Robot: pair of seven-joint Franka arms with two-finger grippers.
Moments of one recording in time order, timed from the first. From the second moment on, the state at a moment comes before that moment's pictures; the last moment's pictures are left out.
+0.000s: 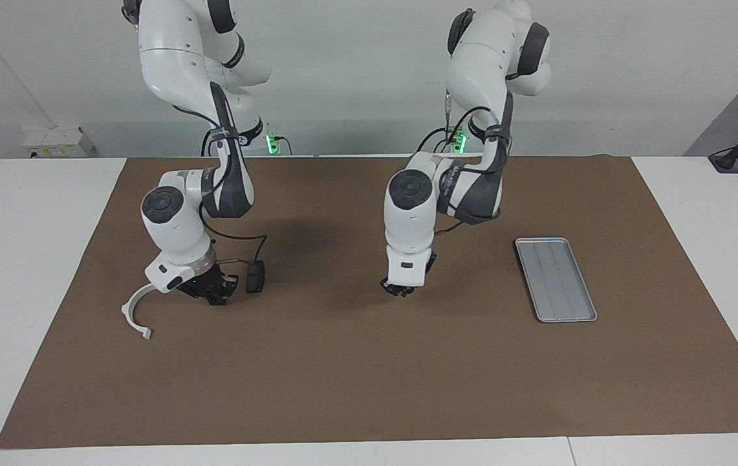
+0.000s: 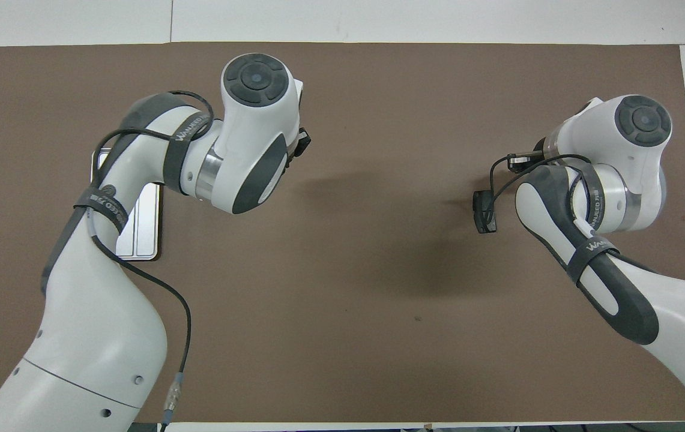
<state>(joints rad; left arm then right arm) -0.56 0.53 0.09 -1.41 0.02 1.87 -0.95 0.09 0.36 -0.05 -1.86 0.00 2.30 0.05</state>
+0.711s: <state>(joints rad) -0.23 0.29 0.09 -1.84 0.02 2.11 -0.28 0.36 0.36 -0.03 -1.59 -0.04 2.01 0.50</state>
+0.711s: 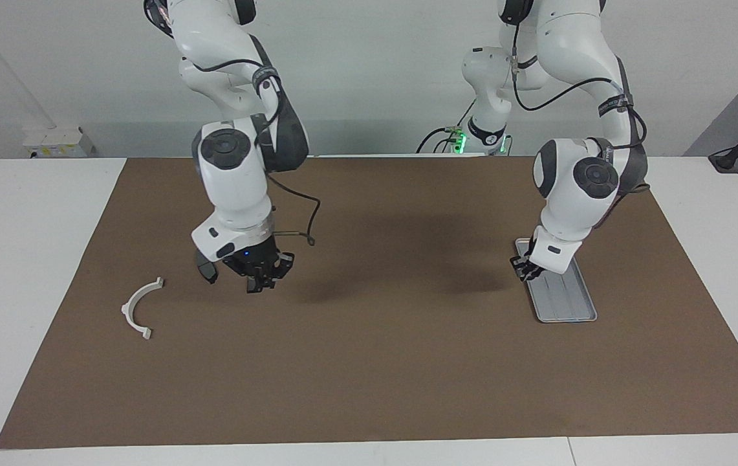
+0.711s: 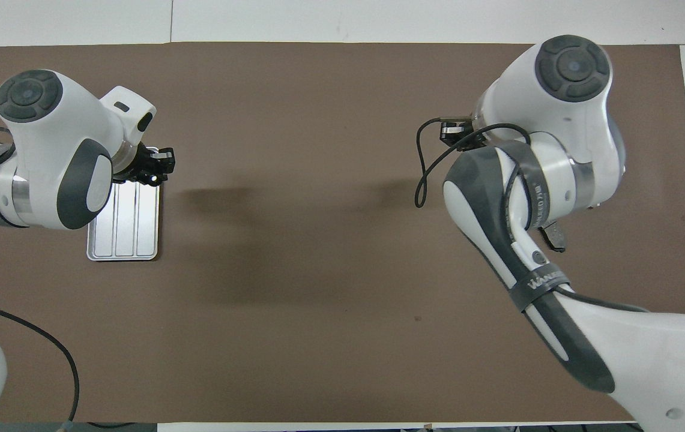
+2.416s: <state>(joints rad) -0.11 0.20 0.08 -2.17 0.02 2.34 -0.06 0.69 0.52 -0.04 -1.67 -0.08 2.27 1.10</state>
